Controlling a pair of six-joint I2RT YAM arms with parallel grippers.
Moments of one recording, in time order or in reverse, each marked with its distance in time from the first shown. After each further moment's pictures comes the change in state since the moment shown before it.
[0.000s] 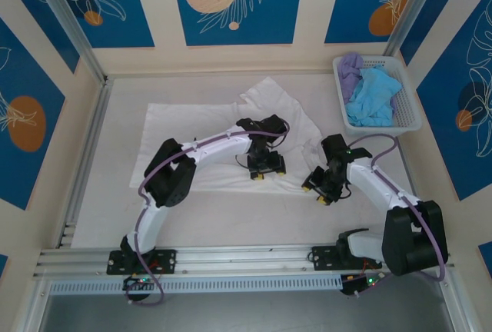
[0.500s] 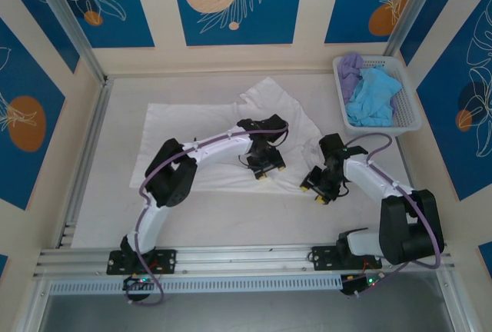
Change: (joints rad) left arm -0.006 0.011 0.000 0.052 -0.064 -0.275; right arm 0.000 0.071 0.002 0.040 -0.011 -0.023
